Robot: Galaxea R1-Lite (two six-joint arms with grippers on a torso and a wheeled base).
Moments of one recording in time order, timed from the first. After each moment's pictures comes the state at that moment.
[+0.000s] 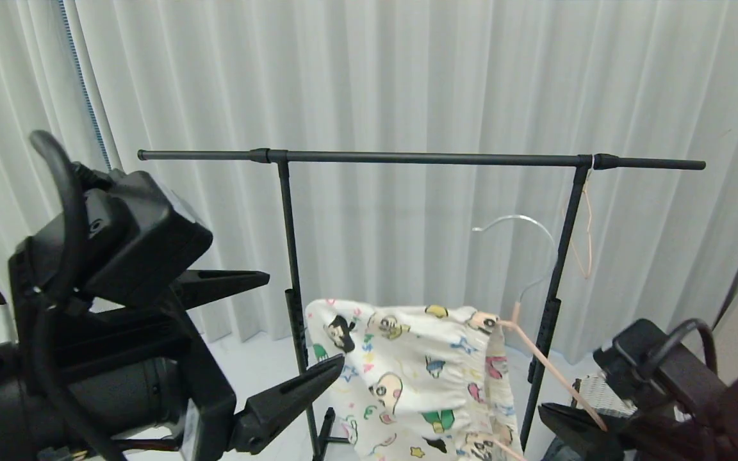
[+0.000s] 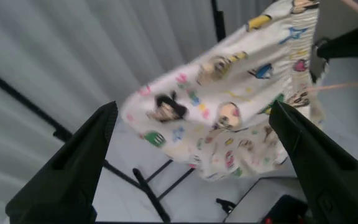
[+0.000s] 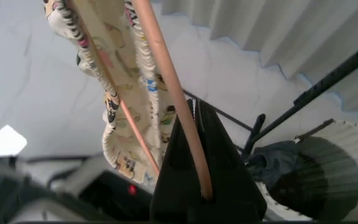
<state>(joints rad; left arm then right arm) -0.85 1.19 -0.80 -0.03 0.10 0.20 1.18 1.32 -0.56 -0.16 -0.50 0.35</state>
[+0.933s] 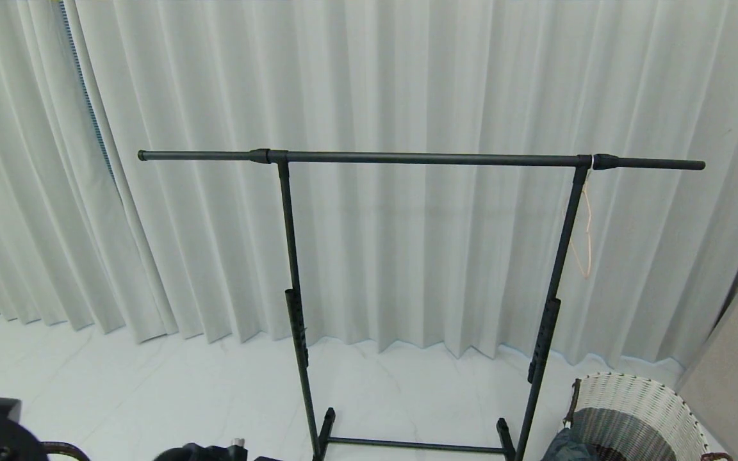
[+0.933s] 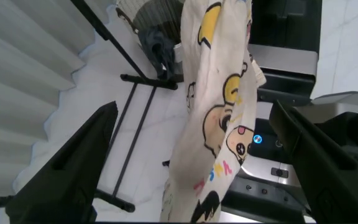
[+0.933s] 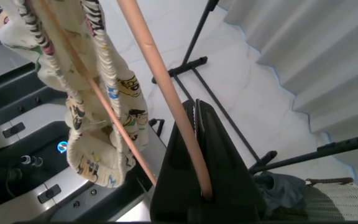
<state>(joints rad) -1.14 1.21 -0.59 -0.04 -0.14 0.22 1.48 1.19 -0.31 -0.31 -0.46 0.19</state>
